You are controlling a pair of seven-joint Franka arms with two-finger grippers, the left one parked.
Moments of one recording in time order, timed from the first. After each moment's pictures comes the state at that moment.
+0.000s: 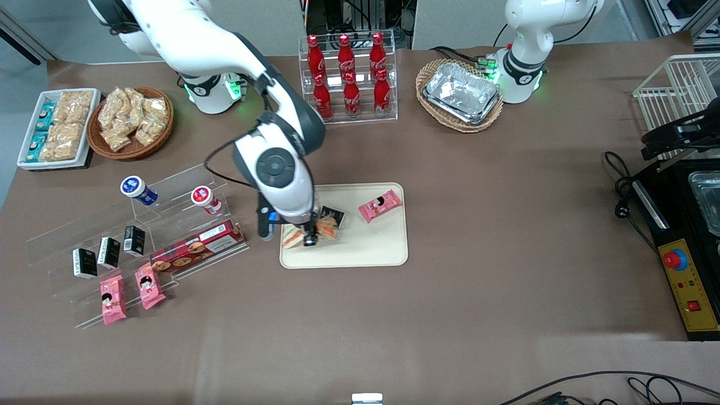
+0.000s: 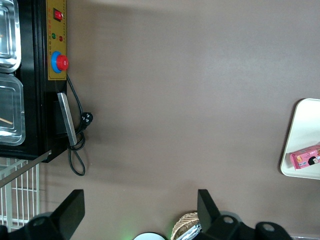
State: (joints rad) arm 0.59 0.53 0.02 -1.57 0.02 2.12 2.14
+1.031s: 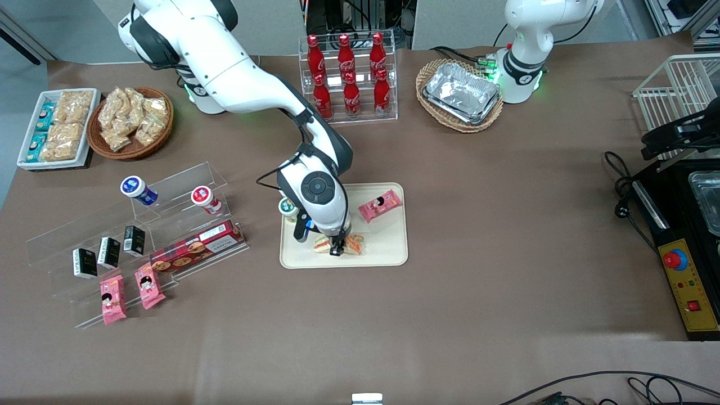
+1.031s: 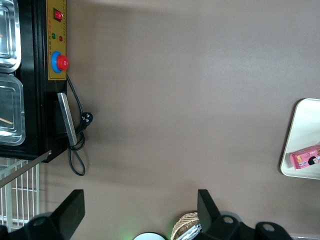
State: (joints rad) arm 0.66 0.76 0.00 -1.51 0.02 2.35 2.45
